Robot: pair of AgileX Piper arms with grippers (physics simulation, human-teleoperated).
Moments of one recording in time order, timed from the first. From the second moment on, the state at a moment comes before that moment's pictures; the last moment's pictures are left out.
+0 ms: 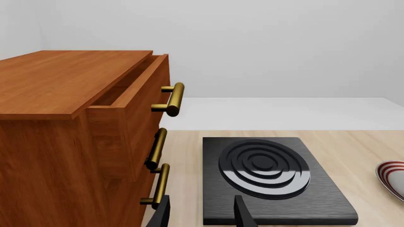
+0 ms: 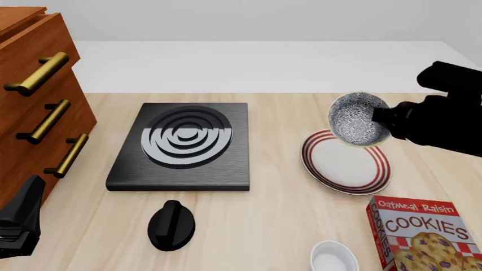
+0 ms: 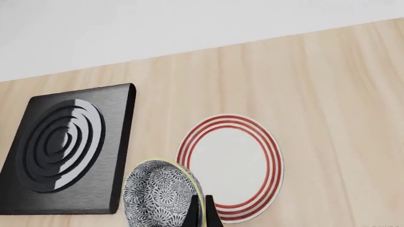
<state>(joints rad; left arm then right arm) 0.00 0.00 0.00 0.00 0.00 0.15 1.09 -0.69 0.27 0.27</state>
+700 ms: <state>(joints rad) 0.00 0.00 0.00 0.00 0.00 0.04 1.44 -0.62 -0.04 0.44</state>
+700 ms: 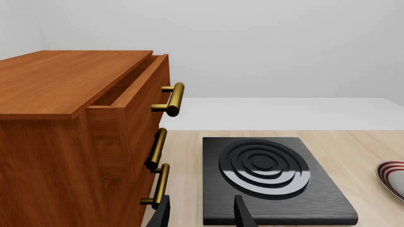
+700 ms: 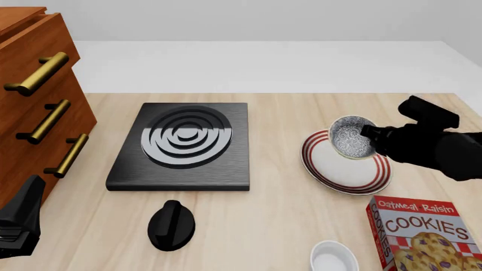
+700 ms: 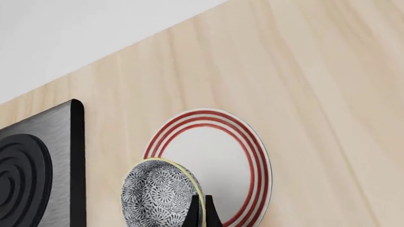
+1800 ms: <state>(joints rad) 0.00 0.00 0.00 0.00 0.00 -0.01 1.73 -0.68 -0.19 0.44</state>
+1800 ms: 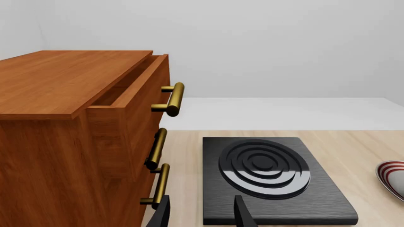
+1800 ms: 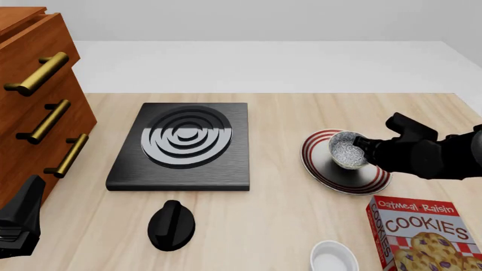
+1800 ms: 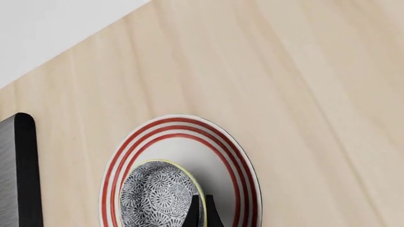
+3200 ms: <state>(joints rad) 0.00 0.00 0.00 0.00 0.00 -0.02 1.02 -0.62 0.19 0.43</state>
